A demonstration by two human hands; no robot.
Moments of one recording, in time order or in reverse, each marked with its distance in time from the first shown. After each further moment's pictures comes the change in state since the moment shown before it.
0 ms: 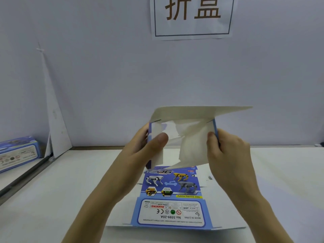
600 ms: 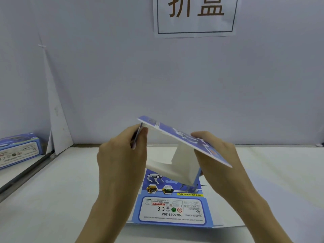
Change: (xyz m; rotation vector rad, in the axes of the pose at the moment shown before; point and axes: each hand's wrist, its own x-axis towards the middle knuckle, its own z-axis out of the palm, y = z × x) left_hand -0.007 0.000 0.009 0.788 0.729 0.327; right_hand -0.014 0.005 -0.002 0.263 -0.416 0.133
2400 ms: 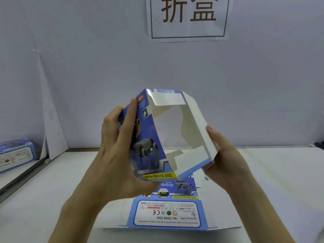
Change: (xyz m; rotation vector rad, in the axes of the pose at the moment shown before) left_hand 0.010 -0.023 -0.007 -0.070 -0.287 0.441; right_hand 0.030 0.022 -0.010 1.324 -0.115 0.456
